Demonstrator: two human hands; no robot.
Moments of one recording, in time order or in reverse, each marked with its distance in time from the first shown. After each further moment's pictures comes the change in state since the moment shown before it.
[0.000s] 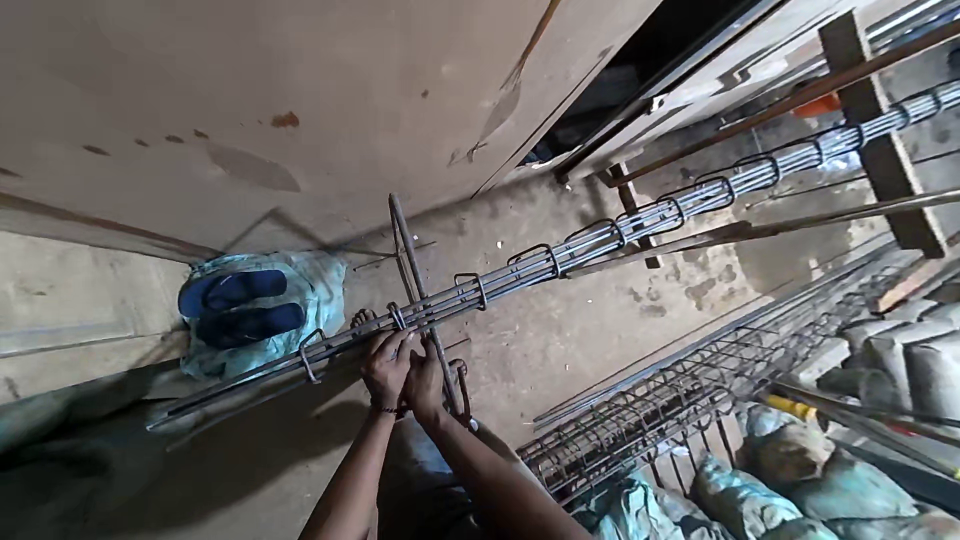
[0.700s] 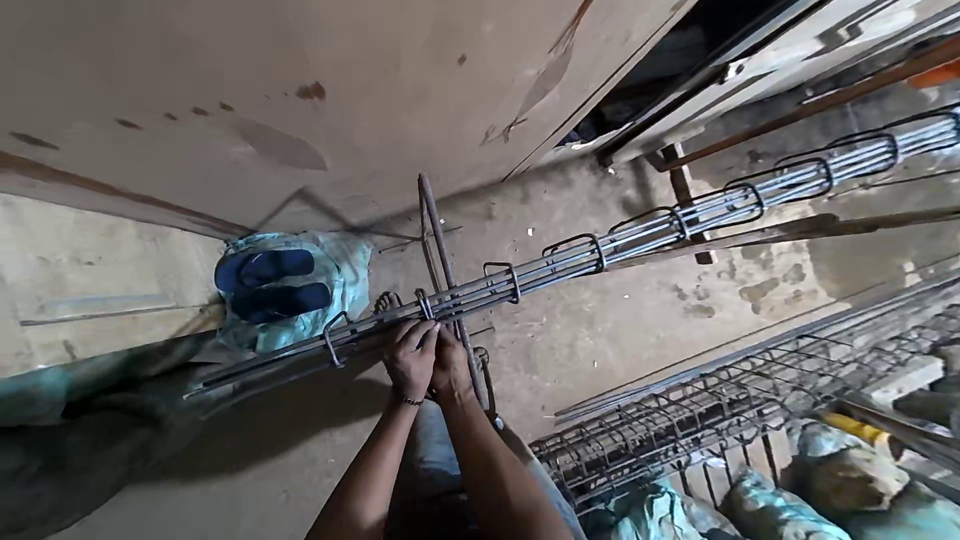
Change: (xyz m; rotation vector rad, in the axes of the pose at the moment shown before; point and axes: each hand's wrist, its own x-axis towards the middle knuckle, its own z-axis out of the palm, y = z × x) left_hand 0.000 0.000 0.001 -0.024 0.000 -0.029; right_hand 0.037 0.008 0.018 1.467 -0.183 0.367
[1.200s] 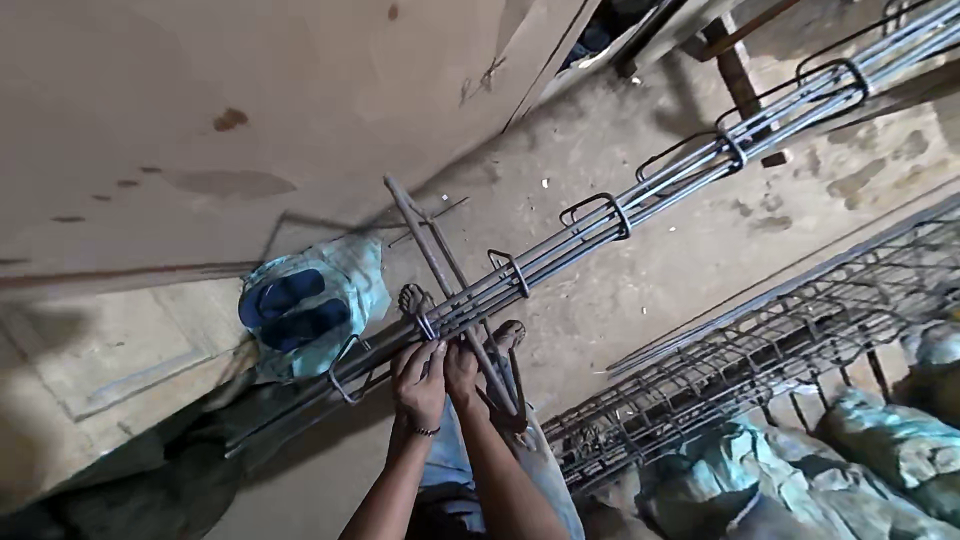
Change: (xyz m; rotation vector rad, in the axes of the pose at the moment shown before) left_hand 0.002 0.003 -0.007 0.035 -0.055 -0.005; right_hand 0.010 0.013 -0.014 -1.315 0.401 -0.389
